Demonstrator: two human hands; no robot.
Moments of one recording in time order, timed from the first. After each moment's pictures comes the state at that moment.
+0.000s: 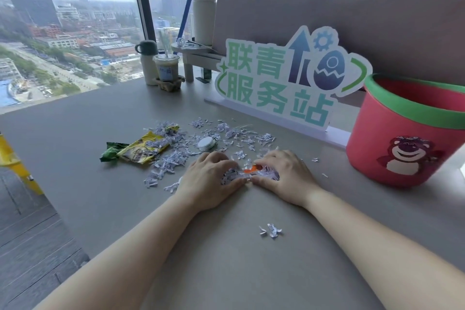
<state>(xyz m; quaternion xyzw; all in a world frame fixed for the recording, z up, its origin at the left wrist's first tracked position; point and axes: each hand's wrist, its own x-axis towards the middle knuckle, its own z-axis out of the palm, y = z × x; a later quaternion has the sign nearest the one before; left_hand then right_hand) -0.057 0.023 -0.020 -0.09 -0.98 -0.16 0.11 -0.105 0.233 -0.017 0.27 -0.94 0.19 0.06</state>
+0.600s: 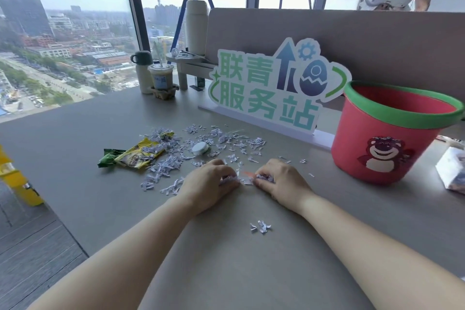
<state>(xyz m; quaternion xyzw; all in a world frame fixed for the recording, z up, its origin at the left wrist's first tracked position) -0.049 0.038 -0.009 -0.12 -0.97 -0.21 0.10 -0.079 0.237 -0.006 0.24 -0.93 0.28 0.04</state>
